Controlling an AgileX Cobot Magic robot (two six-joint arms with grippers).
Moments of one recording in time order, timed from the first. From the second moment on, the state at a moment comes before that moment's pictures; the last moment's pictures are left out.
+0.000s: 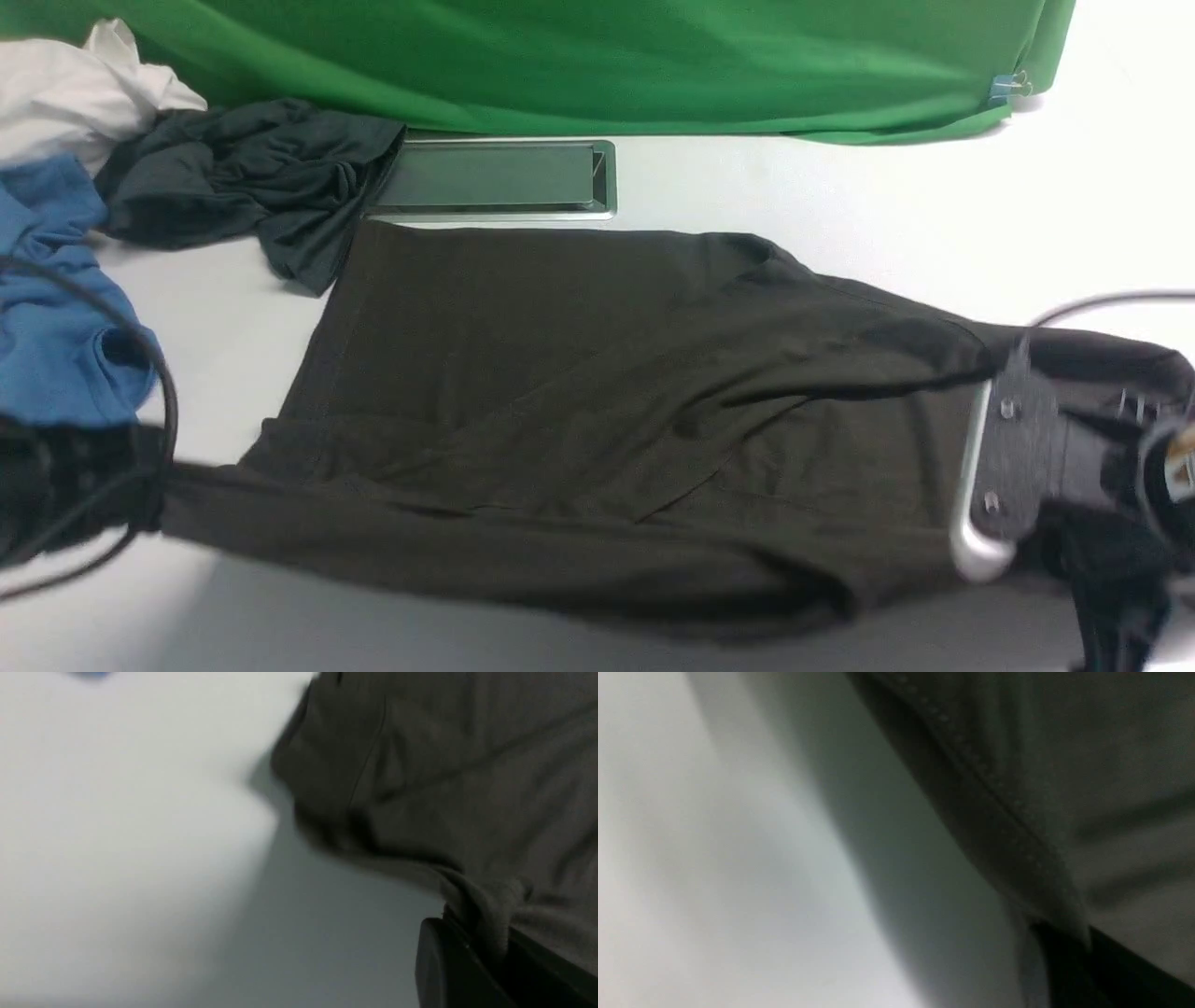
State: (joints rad) right arm 0.39 1.25 -0.75 0.04 0.82 -0.73; left arm 0.17 1.00 -0.72 -0.32 0.84 0.04
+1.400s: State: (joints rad) right arm 0.22 1.73 -1.46 0.36 0.82 -0.57; left arm 0.15 1.91 -1.69 -0.57 1.16 0.37
